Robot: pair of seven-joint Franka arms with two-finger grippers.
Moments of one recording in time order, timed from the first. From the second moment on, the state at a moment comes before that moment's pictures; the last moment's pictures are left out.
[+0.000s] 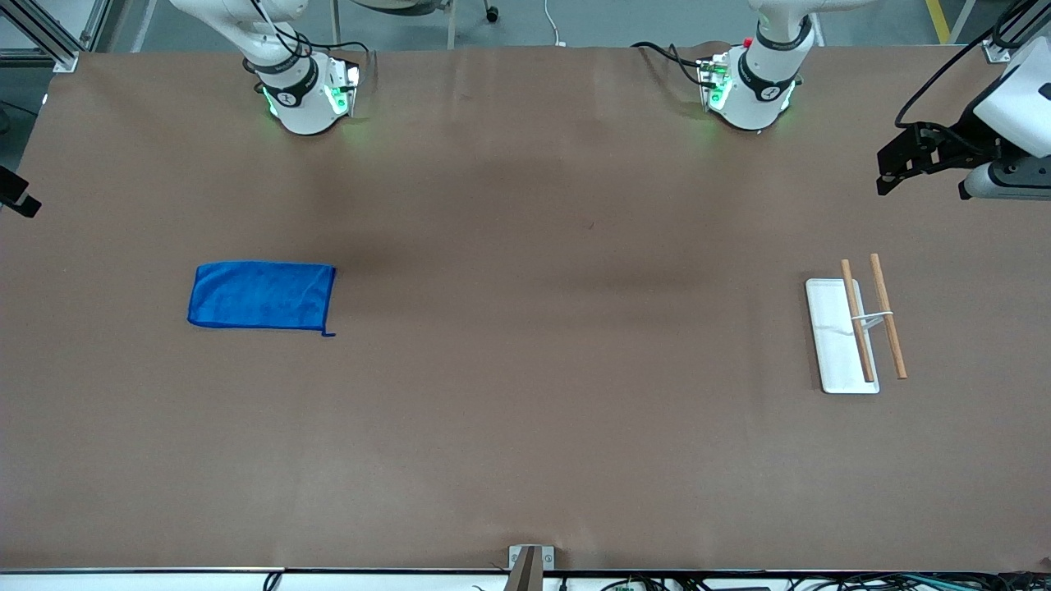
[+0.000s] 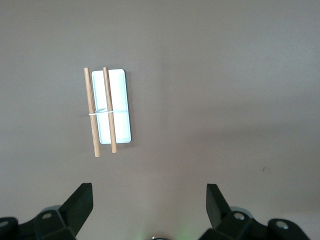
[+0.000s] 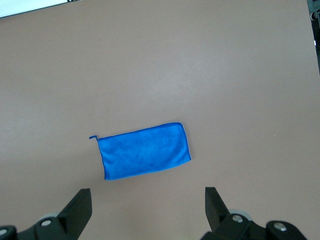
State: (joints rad) left arm 0.06 0.00 -0.20 -1.46 0.02 1.45 -0.04; right arm -0.11 -0.03 -0.04 -1.49 -0.04 1.52 0.09
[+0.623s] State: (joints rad) left arm 0.06 0.00 -0.20 -1.46 0.02 1.45 -0.04; right arm -0.11 -0.03 -0.04 -1.49 -0.04 1.50 0.09
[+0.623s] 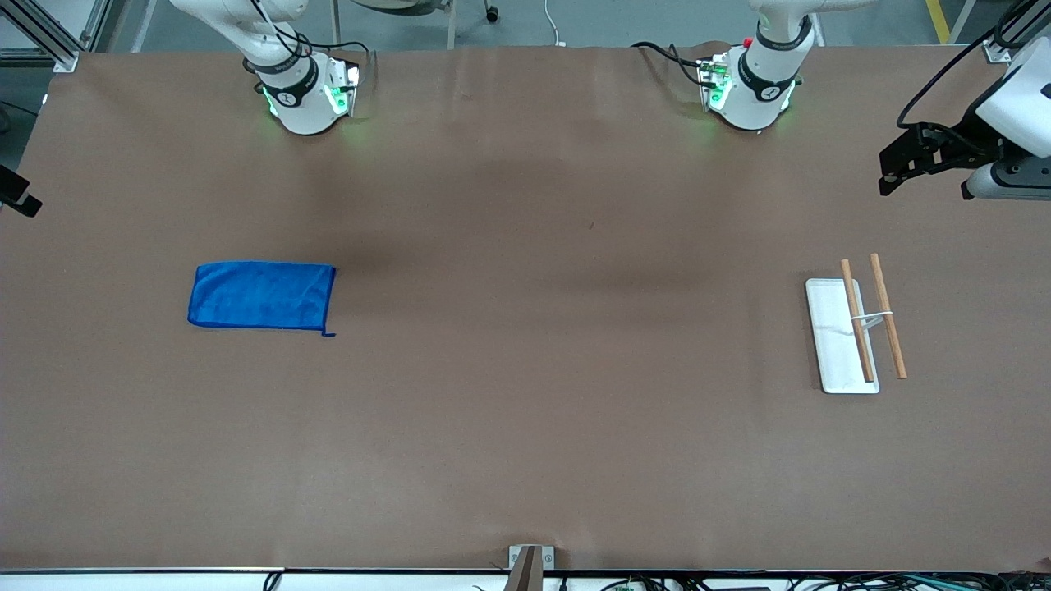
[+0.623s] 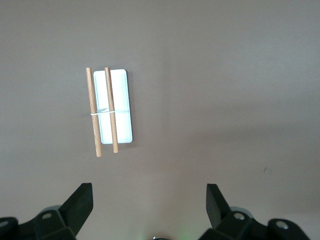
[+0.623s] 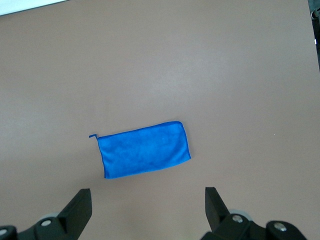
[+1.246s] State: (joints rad) left arm 0.06 0.00 -0.20 -1.46 0.02 1.45 -0.04; right arm -0.11 0.00 -0.04 -1.88 -0.04 1.77 -0.03
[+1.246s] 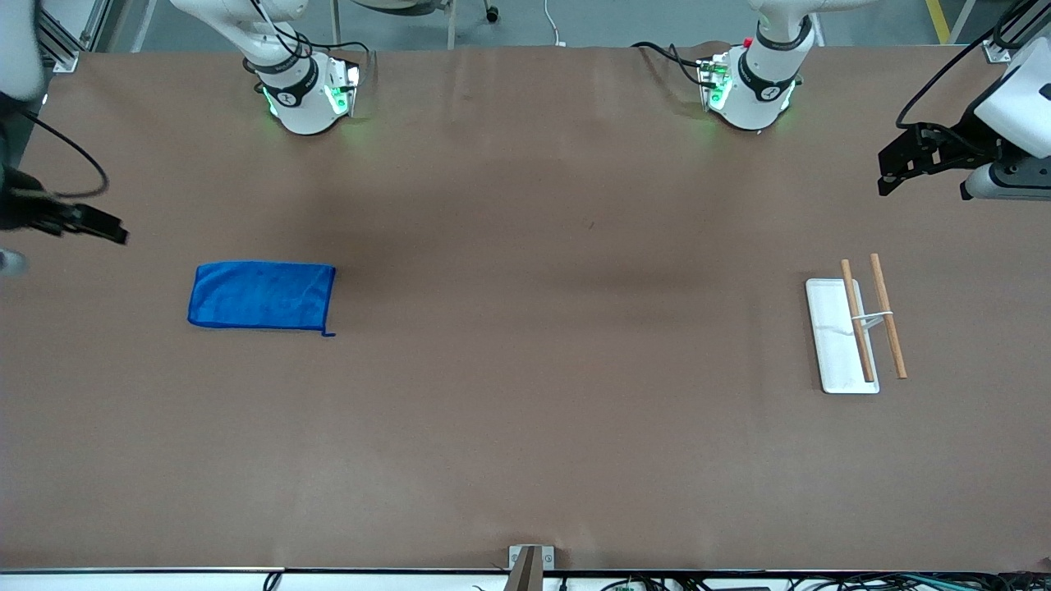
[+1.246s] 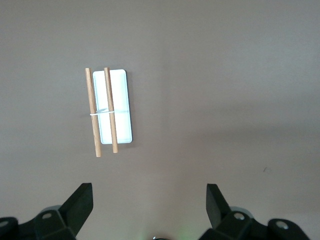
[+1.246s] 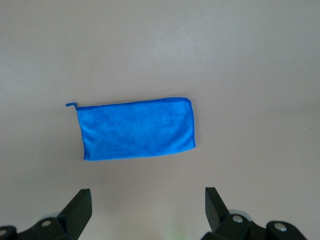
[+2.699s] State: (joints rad) left arm 0.06 0.00 -0.20 -1.46 0.02 1.45 -0.03; right arm -0.11 0.33 -0.04 -2.40 -0.04 2.73 -0.10
